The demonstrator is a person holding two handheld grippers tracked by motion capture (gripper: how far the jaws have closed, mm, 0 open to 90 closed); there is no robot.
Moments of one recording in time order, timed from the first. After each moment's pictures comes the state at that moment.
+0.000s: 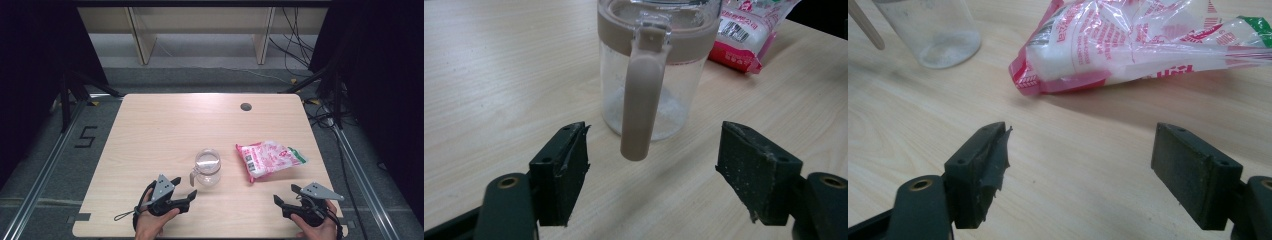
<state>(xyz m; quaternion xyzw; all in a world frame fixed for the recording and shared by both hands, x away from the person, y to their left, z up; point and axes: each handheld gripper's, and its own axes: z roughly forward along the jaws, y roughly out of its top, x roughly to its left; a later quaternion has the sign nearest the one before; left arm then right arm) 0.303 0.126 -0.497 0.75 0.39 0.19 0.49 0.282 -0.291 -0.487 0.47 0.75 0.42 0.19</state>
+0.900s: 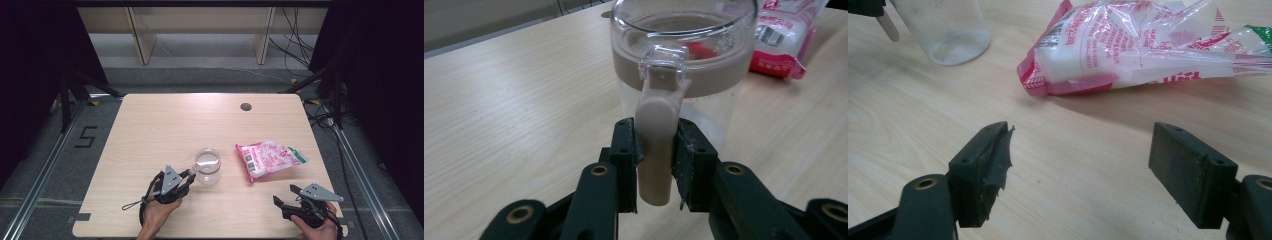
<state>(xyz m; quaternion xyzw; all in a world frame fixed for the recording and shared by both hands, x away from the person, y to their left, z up) 0.335 0.120 -0.499 0.76 0.35 0.25 0.48 0.279 -0.289 -0.486 0.46 0.75 0.43 0.19</state>
